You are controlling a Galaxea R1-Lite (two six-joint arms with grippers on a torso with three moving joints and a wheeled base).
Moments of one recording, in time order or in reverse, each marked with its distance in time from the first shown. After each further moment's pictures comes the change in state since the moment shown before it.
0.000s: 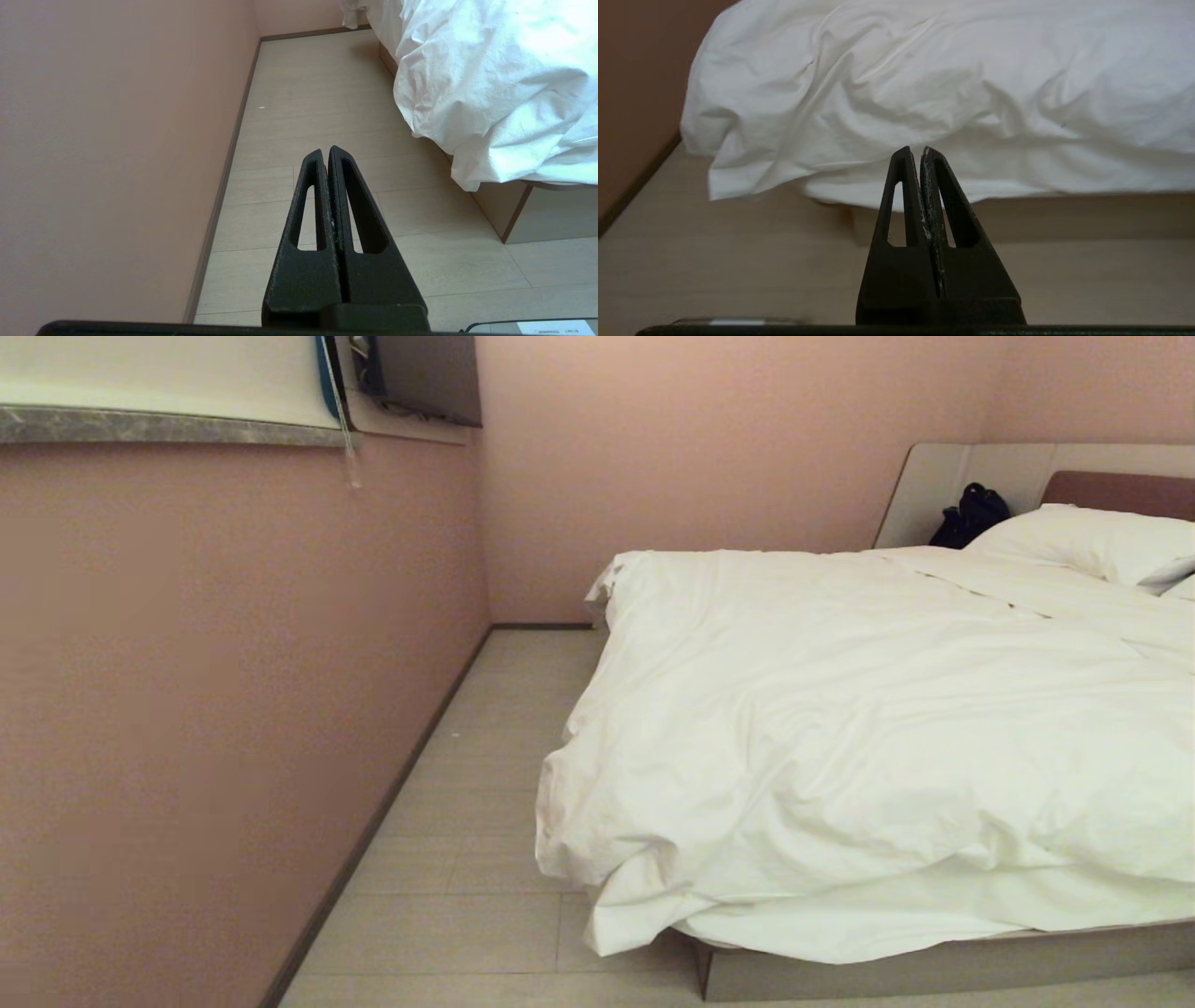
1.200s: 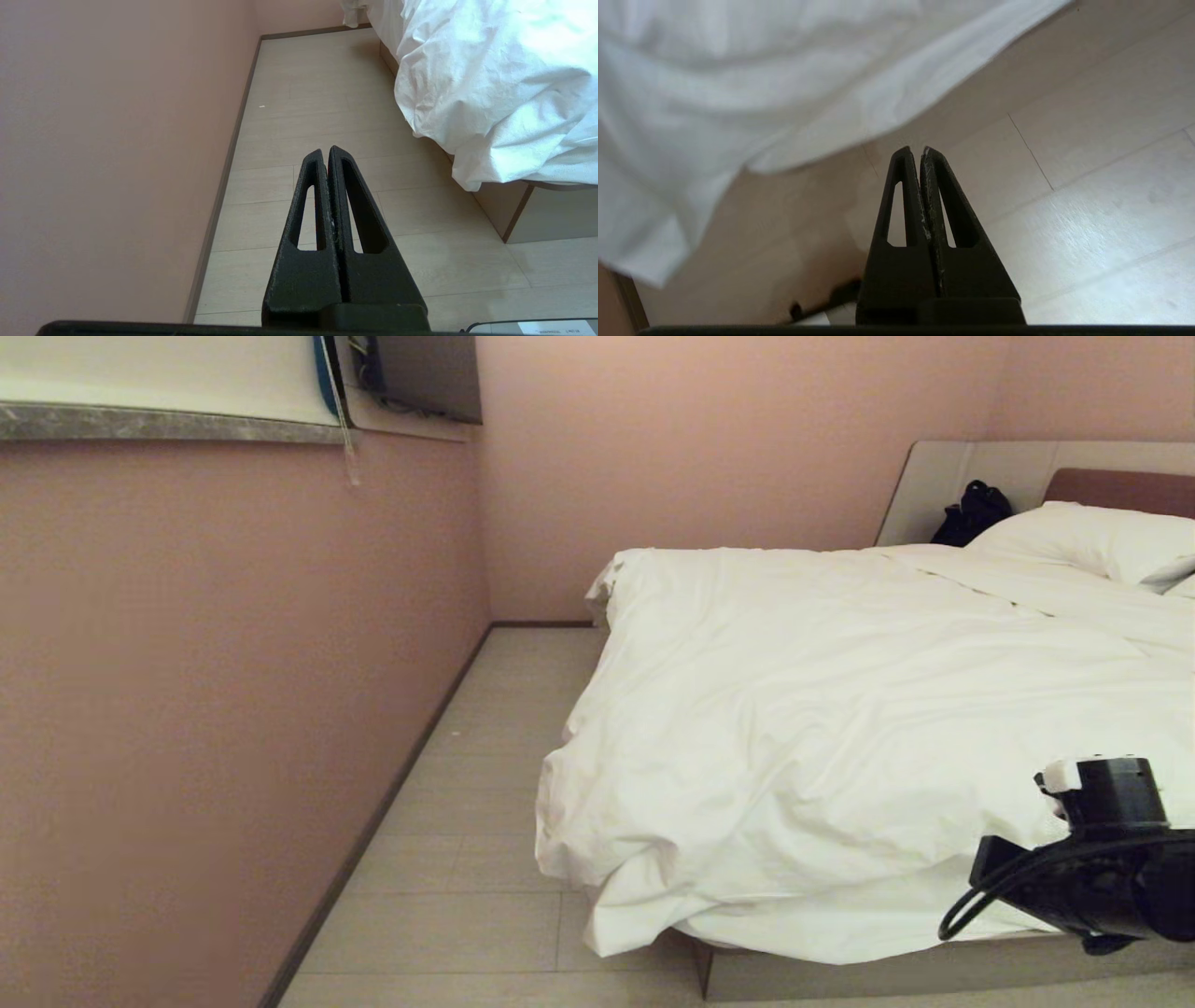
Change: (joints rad) left arm 0.000 0.000 0.000 0.000 0.000 0.000; right arm -0.011 1.585 -0.319 -0.542 -0.159 0.451
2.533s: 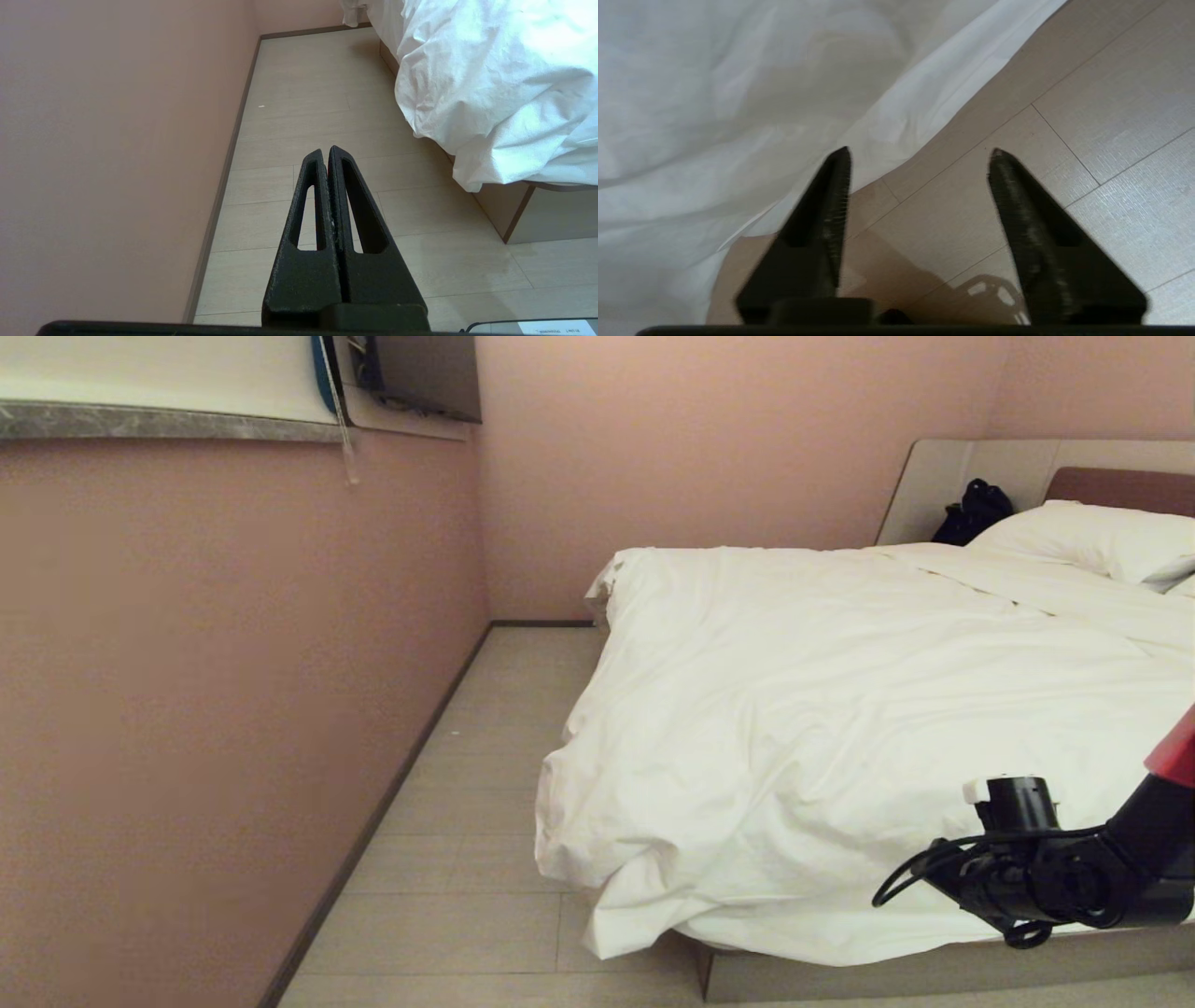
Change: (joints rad) left arm 0.000 0.001 0.000 0.000 0.000 0.000; right arm -0.028 0.354 -0.131 -0.161 -0.014 0.153
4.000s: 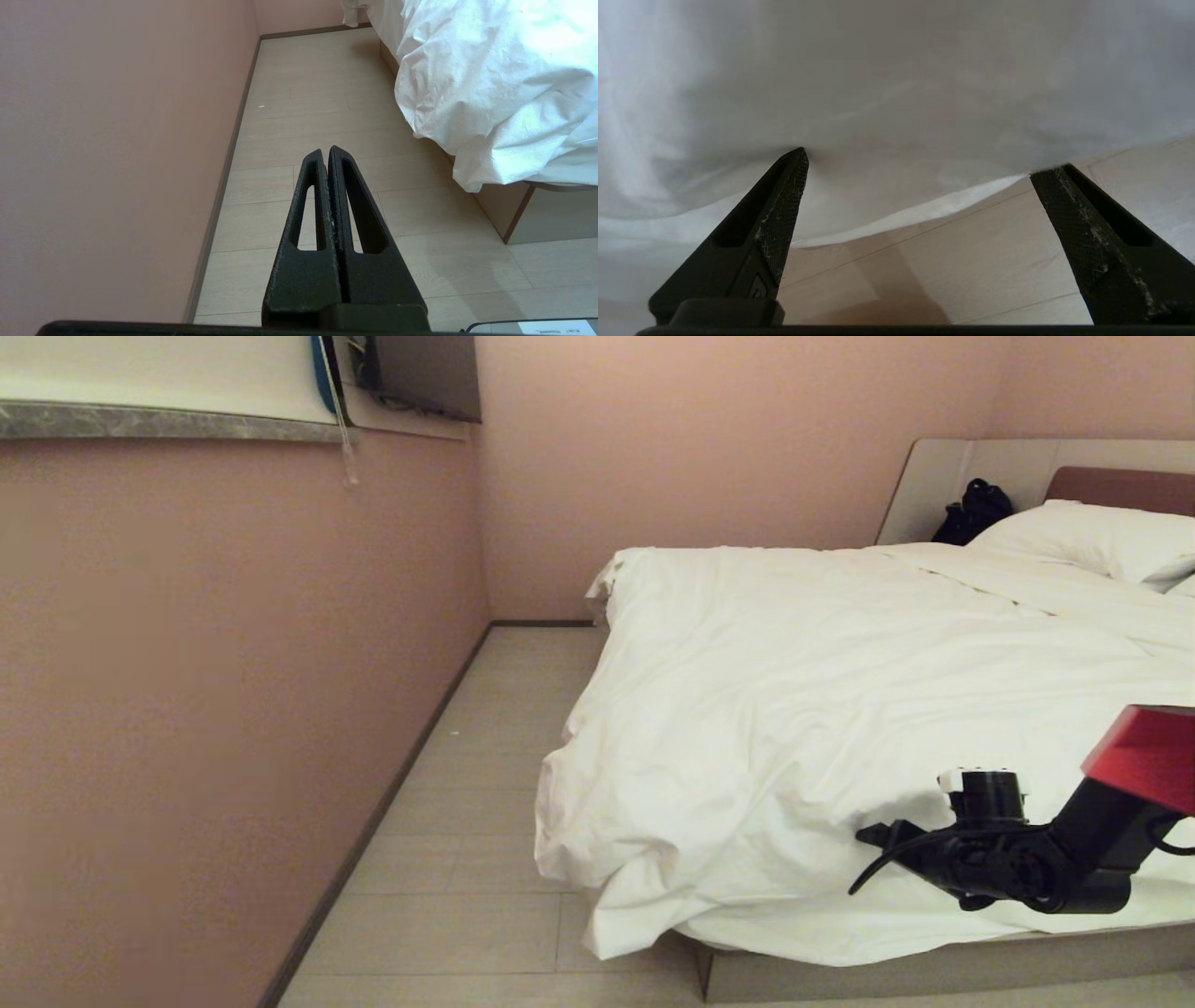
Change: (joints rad) left arm 0.001 0.000 0.000 0.000 0.000 0.000; right arm -0.011 0.174 -0.154 -0.146 0.171 -0.158
